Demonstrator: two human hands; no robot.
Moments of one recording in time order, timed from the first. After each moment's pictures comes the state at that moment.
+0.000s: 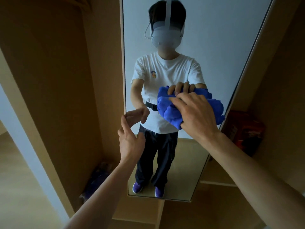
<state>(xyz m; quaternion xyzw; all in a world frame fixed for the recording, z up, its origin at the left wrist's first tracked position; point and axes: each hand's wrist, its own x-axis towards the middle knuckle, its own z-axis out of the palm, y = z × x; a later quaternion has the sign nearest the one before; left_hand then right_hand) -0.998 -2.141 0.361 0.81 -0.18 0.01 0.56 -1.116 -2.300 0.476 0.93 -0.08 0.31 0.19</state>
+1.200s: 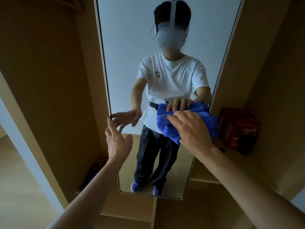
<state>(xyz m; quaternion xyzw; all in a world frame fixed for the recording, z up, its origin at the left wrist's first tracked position) -1.006 -2.160 0.335 0.84 -0.14 0.05 0.53 -1.162 -2.348 0.409 0.93 -0.04 0.31 0.16</state>
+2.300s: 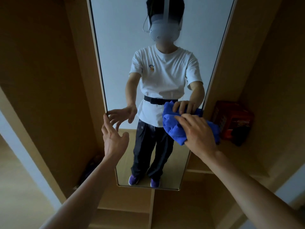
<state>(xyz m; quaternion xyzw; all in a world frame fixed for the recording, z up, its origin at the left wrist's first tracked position) -1.006 -2.154 0.320 0.84 -0.15 0.04 0.52 -1.187 -2.371 0.366 0.92 -0.06 0.36 0.11</state>
